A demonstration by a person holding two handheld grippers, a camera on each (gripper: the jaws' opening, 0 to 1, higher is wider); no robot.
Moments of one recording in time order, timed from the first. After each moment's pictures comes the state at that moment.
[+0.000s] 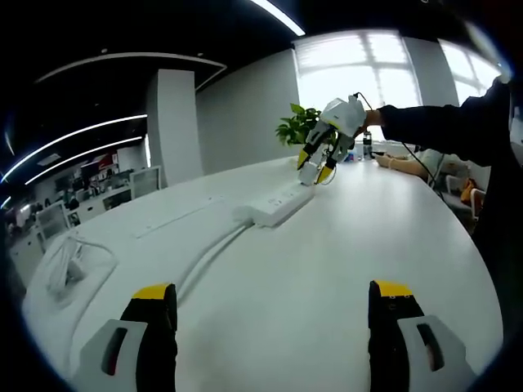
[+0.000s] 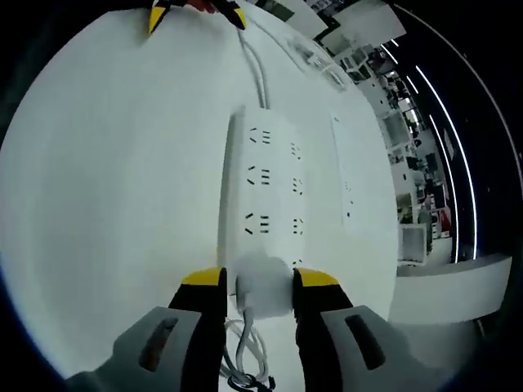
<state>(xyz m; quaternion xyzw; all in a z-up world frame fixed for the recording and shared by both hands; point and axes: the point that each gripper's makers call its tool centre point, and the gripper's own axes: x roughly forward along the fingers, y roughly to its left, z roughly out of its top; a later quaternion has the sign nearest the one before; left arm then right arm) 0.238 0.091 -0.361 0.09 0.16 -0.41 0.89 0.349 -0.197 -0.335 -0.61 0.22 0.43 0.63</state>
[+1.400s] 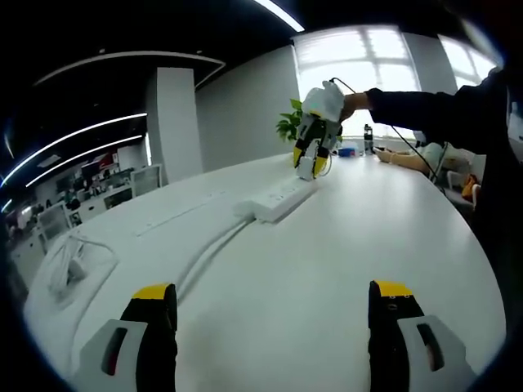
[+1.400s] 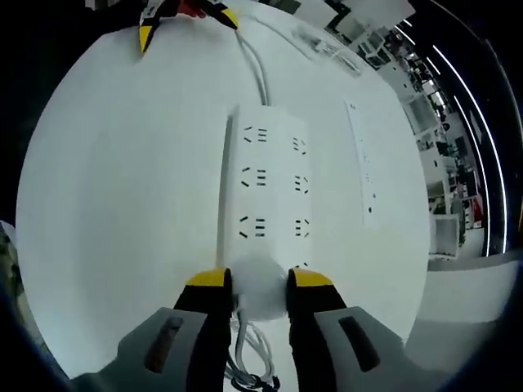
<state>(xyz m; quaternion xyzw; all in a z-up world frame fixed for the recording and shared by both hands) 0.240 0.094 -0.366 0.10 0.17 -0.41 0.89 0.361 -0.191 -0.336 -0.57 0.30 0.48 0.60</state>
